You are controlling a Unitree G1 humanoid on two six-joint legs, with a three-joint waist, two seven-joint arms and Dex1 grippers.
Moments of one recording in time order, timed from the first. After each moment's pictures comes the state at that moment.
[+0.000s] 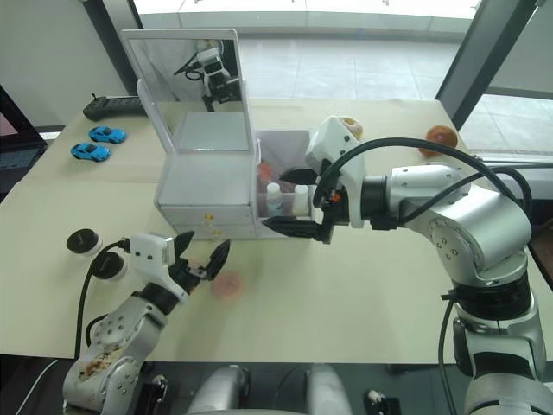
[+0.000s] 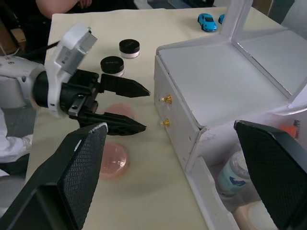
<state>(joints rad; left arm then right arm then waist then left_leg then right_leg) 0.12 0.19 0.01 -0.62 -0.31 0.47 -0.17 -0.76 -0.72 0.05 -0.50 0.74 1.05 0.82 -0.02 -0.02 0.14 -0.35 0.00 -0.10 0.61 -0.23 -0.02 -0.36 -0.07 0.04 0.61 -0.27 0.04</state>
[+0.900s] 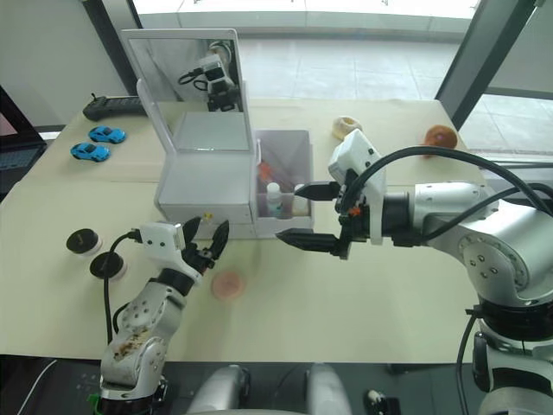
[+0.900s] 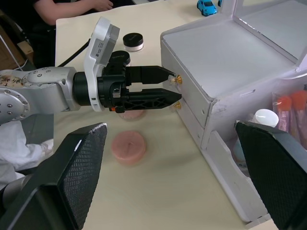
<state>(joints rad) 0.05 0.09 -0.02 -0.46 -0.23 0.34 -0.14 -0.64 -0.82 -0.06 -0.56 0.90 1.11 0.77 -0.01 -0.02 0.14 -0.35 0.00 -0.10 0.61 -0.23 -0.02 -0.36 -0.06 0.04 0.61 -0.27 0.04</state>
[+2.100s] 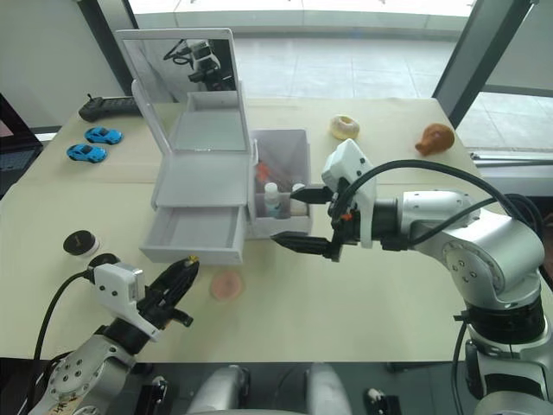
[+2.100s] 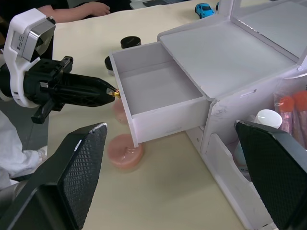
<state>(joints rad) 0.44 0.32 0.10 -0.84 -0.46 0.47 -0.29 -0.60 -0.77 -0.01 -0.53 0.84 1.02 0.78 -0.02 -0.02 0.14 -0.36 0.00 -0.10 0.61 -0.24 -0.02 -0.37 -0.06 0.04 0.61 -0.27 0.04</state>
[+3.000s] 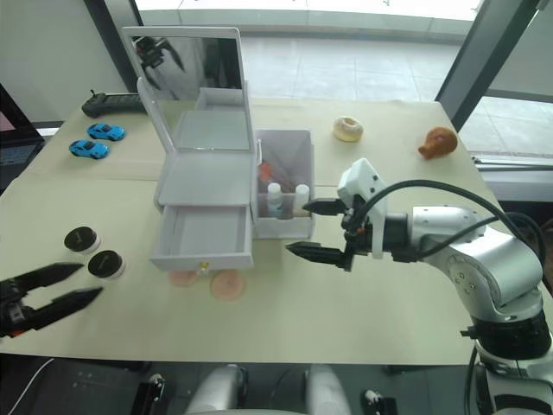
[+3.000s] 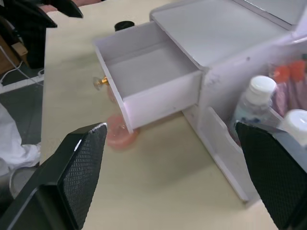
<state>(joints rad) 0.46 1.03 0.73 -0.16 -0.84 0.50 -1.10 -0.35 -0.84 -0.12 -0.51 0.75 0.84 0.88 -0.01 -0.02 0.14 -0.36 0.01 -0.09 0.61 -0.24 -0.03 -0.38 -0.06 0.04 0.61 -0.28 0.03</state>
